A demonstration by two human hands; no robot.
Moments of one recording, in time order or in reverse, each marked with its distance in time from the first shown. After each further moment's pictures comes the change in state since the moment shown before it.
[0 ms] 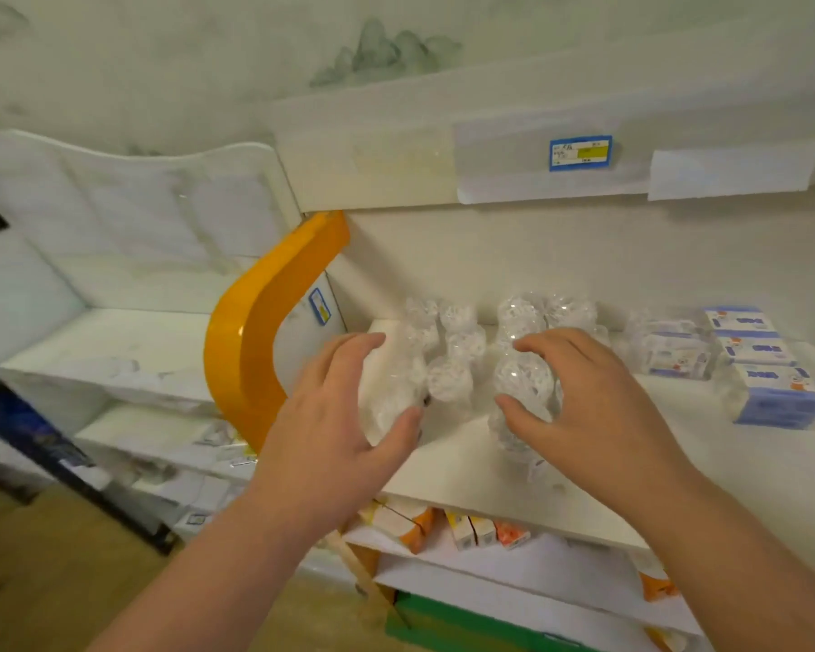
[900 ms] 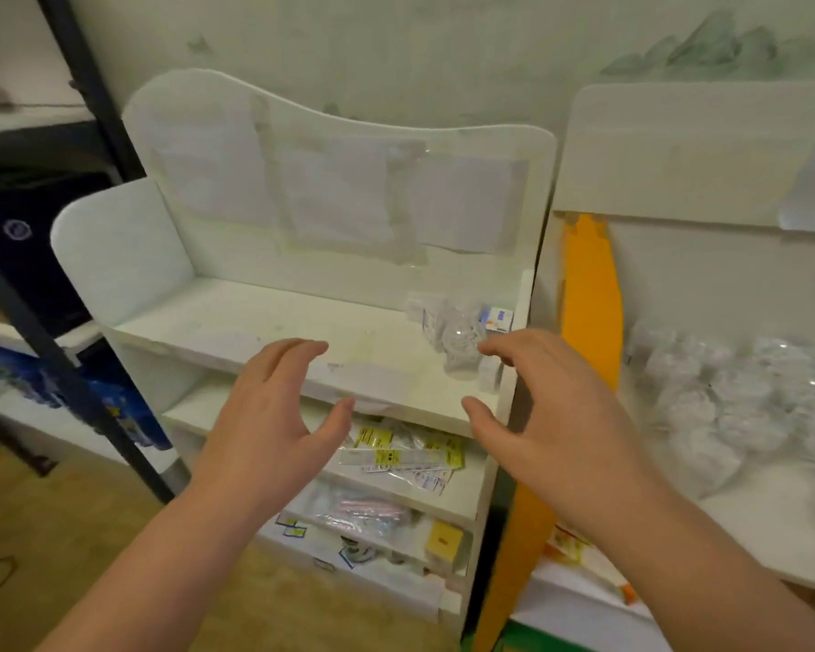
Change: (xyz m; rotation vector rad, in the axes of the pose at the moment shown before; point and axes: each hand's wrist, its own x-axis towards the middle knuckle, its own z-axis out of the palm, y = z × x) left_hand -0.037 -0.364 -0.167 0.023 -0.013 -0.244; right_hand 0.074 -0.310 0.221 -0.027 -0.040 -0.140
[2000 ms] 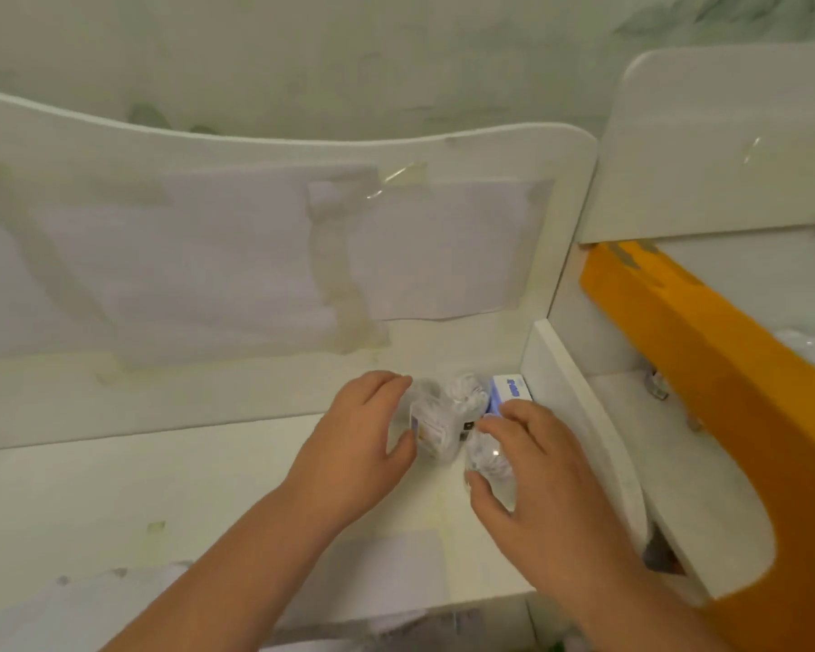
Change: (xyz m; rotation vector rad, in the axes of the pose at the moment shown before) left_hand 0.281 -0.075 0.172 -0.146 -0.345 0.595; right_hand 0.142 0.062 0.169 -0.205 0.094 0.464
